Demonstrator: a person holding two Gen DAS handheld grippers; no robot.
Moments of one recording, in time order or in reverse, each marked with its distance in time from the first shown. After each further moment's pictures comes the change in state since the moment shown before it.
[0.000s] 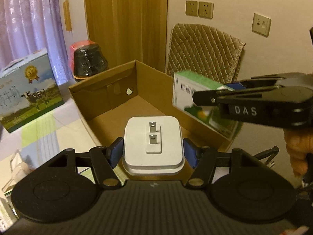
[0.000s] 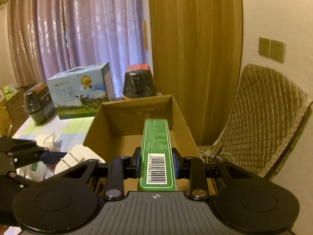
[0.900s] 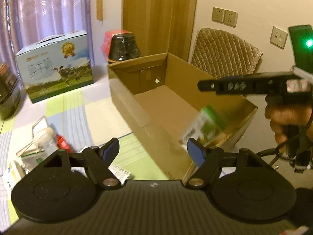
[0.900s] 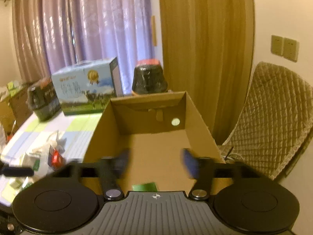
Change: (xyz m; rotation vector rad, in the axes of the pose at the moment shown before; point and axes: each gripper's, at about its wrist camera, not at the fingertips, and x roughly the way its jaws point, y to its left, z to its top) left arm -0.062 0.045 -0.054 -0.146 -0.015 0.087; right arm 0.023 0.017 -0.002 -0.004 -0.002 0.040
